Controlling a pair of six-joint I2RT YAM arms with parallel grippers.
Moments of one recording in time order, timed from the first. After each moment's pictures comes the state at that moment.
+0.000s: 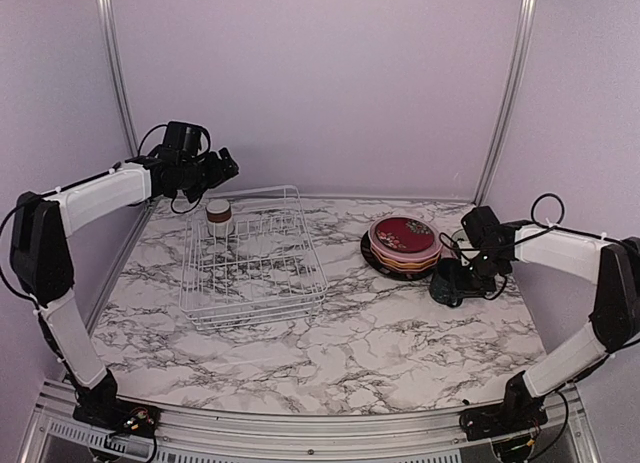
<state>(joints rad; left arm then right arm) -0.37 1.77 1.52 -0.27 -0.11 -0.69 0.23 1.44 0.91 -0.72 0.02 0.25</state>
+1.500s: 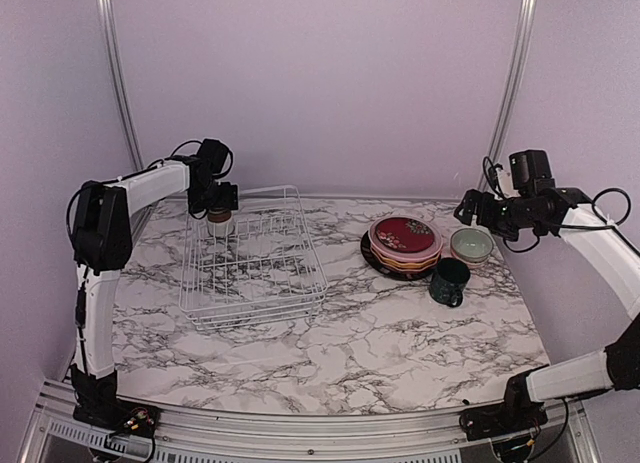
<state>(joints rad) -0.32 2.24 1.97 -0.66 -0.26 -0.37 0.14 1.21 1.16 -0.68 -0.07 0.34</state>
